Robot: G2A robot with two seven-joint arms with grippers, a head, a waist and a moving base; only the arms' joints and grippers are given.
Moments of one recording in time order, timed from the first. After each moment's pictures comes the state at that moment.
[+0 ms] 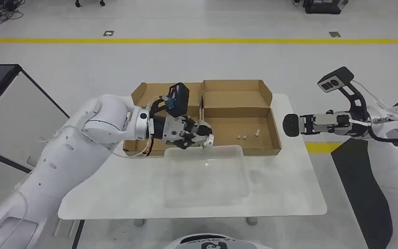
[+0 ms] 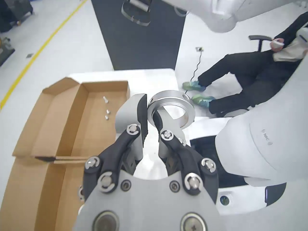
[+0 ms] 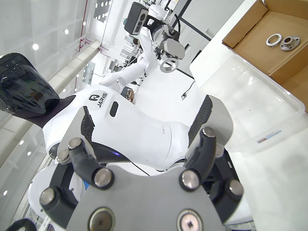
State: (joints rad) left arm 0.84 -0.85 -0.87 -1.81 0.17 -0.90 -0.69; right arm -1.27 -0.81 1.63 -1.68 0.80 -0.07 1.54
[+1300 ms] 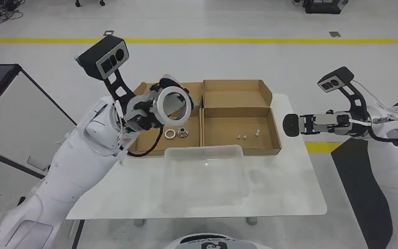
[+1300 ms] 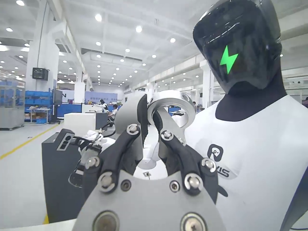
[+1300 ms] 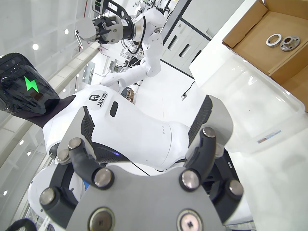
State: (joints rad) left arm 0.92 -0.96 -0.97 -1.89 -0.28 -1.01 -0.28; right arm -1.27 -0.81 1.63 -1.68 0.80 -0.07 1.54
